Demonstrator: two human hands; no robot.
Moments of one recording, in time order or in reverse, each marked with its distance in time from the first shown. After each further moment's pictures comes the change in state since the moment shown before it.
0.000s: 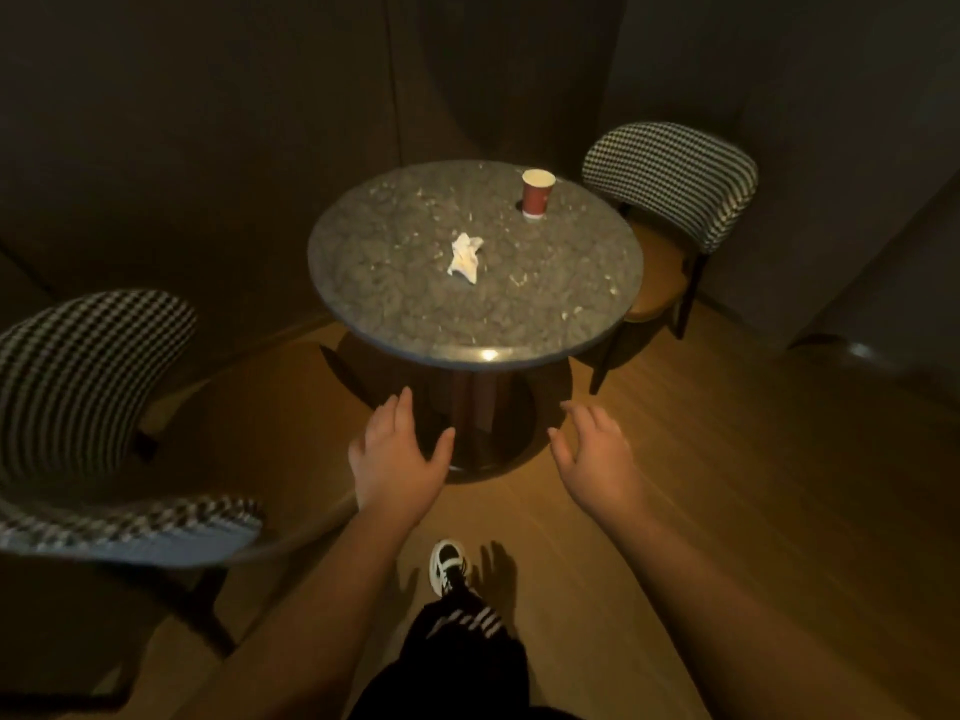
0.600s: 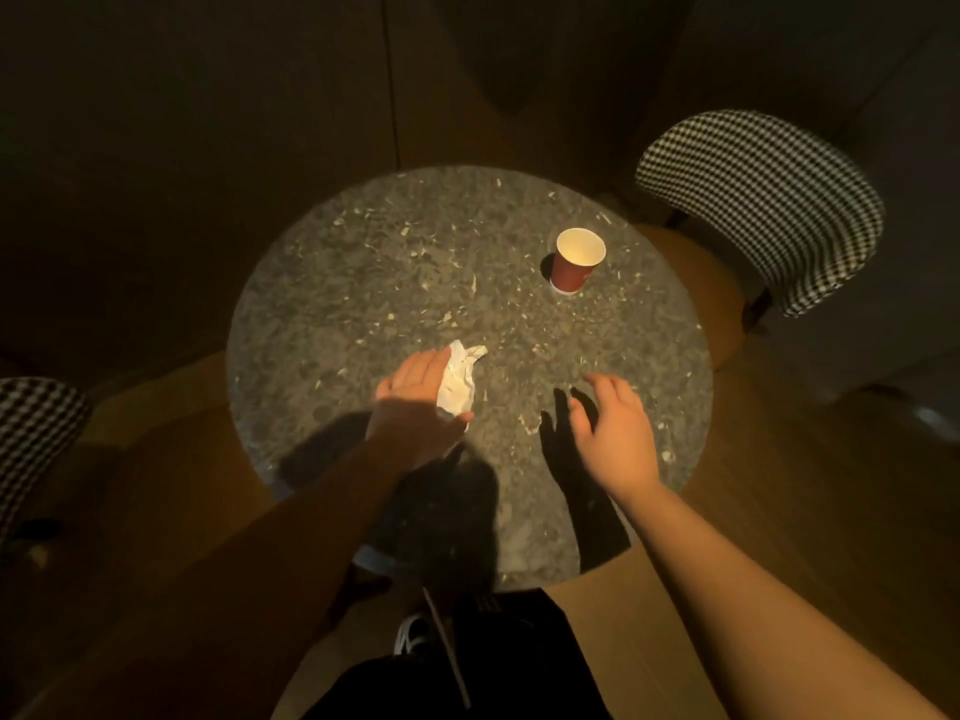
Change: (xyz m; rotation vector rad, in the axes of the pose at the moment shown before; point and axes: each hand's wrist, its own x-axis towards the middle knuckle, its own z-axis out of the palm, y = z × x) left_hand 0.407 0.034 0.084 0.021 -0.139 0.229; right_hand 0.399 0.018 0.020 -0.058 -0.139 0.051
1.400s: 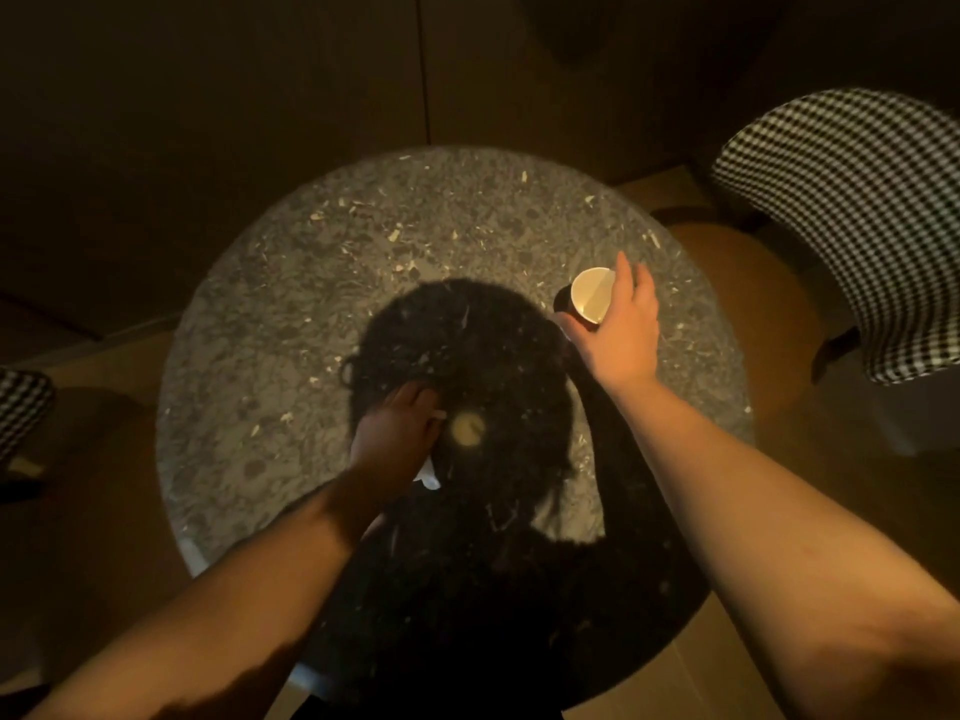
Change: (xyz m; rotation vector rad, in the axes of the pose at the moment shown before) left_hand 0.089 0.001 0.052 0.066 -0.088 -0.198; right_hand 0.255 0.027 0.019 0.090 0.024 -0.049
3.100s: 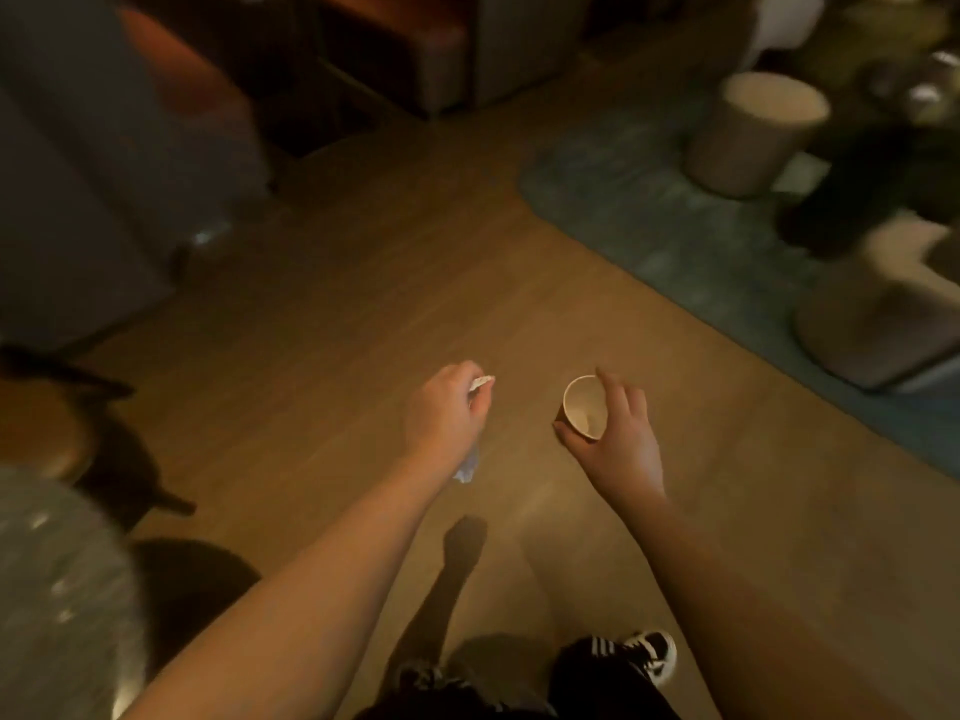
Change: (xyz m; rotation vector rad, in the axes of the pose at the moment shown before) left_hand -0.540 0.272 0.026 -0.330 -0.691 1.628; right_hand -0.871 -0.051 -0.030 -0.024 1.217 1.462
